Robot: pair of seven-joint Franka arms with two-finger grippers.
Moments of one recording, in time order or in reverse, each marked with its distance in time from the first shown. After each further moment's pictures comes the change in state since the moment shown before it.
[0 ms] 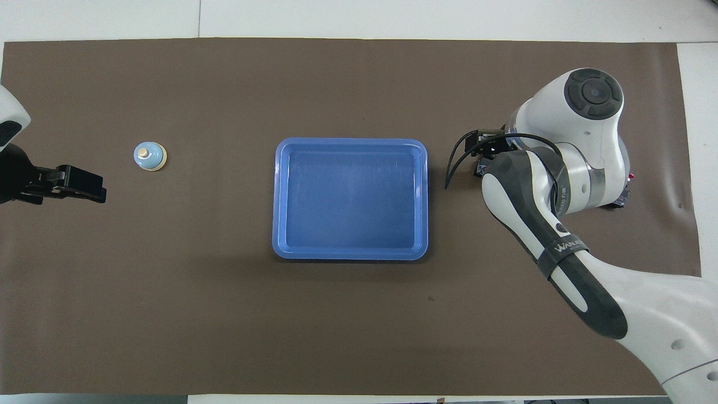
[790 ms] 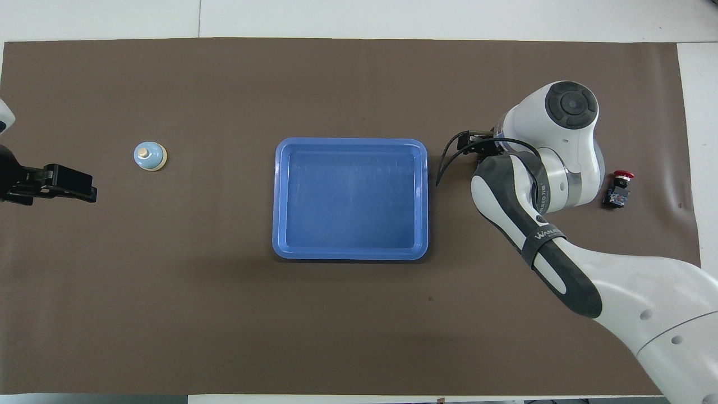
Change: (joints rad) left arm 0.002 -0.004 0.021 0.000 0.000 0.000 0.000; right arm 0.000 0.059 0.000 -0.049 0.000 0.110 0.034
